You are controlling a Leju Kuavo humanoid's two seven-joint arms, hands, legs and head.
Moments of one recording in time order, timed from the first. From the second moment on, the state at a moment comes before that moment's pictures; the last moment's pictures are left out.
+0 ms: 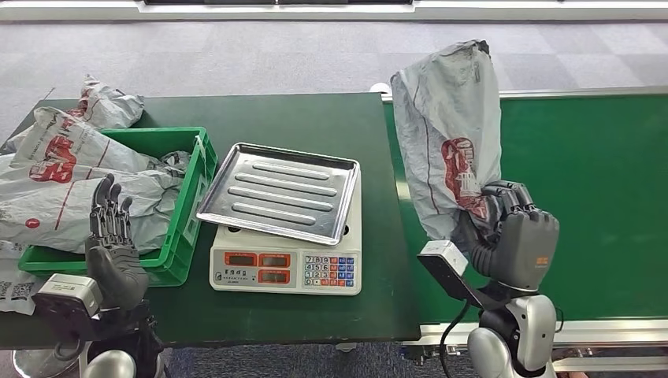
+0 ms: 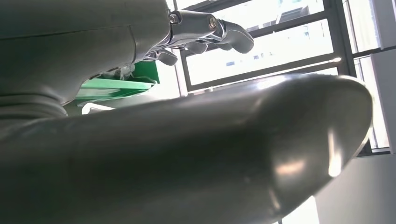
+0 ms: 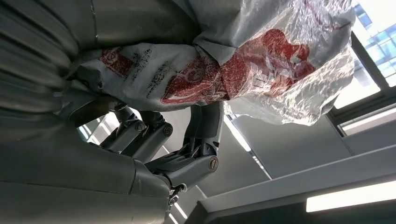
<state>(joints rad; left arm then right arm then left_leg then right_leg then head) 0.08 -0.12 -0.09 -1.79 -0.12 0.20 -0.31 0.01 0.02 0.06 -1.77 1.09 -0.48 -0.12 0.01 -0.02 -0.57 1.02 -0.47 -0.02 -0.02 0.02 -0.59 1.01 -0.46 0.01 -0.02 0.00</state>
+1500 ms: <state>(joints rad) -0.09 -0.11 -0.16 -1.66 -0.09 0.24 -0.29 -0.45 0.21 0.37 -0.86 0.53 -0.46 -0.35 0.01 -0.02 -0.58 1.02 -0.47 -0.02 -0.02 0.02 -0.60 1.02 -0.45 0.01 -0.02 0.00</state>
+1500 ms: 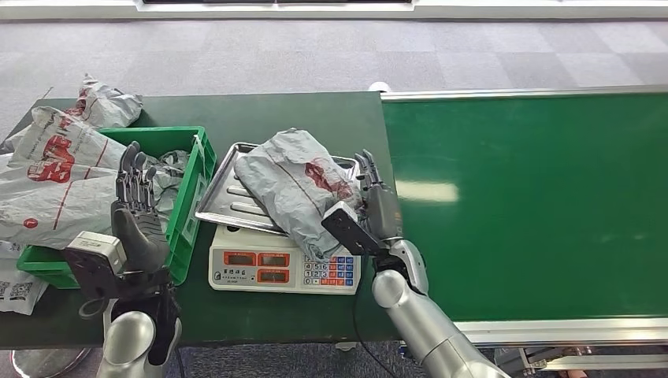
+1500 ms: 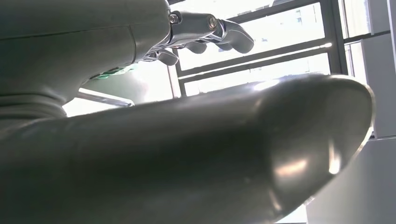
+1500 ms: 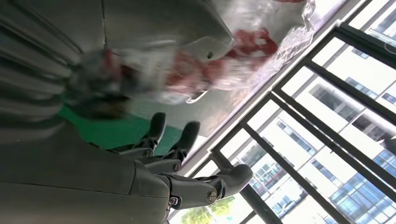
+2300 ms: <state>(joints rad) -0.11 -0.05 -0.21 -1.72 -0.64 0.19 -0.24 -0.15 0.15 0.34 -1.56 0.58 -0.37 -0.42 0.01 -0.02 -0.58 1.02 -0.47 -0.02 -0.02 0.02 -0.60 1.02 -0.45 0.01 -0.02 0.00</state>
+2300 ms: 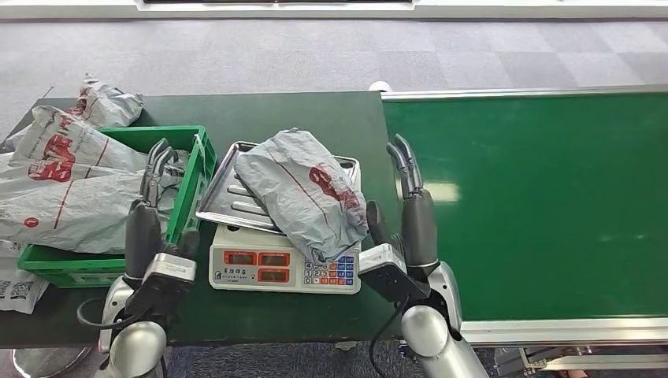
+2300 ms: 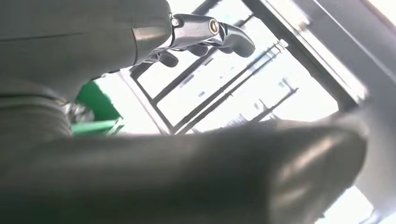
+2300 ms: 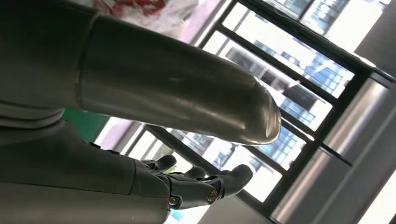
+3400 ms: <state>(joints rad) -0.74 -0.13 -0.65 -0.63 -0.74 -0.02 -0.33 -0.14 0.01 0.55 -2.07 0.21 -0.66 -0.70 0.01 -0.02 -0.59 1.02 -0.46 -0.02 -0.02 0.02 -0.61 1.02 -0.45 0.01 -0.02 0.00</state>
